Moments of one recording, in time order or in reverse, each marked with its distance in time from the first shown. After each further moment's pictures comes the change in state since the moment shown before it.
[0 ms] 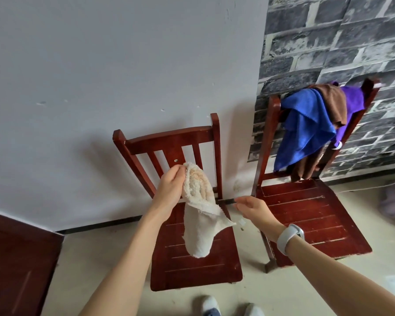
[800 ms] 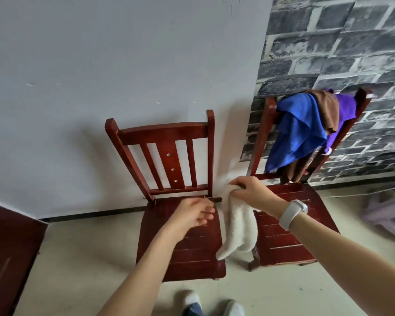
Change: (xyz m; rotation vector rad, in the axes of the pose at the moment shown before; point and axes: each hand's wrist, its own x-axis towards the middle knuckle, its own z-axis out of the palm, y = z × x) left_hand -0.016 -0.055 0.052 -0.115 -0.233 -0.413; right_hand -0.011 -0.064 -0.033 -0.433 -0.095 -0.234
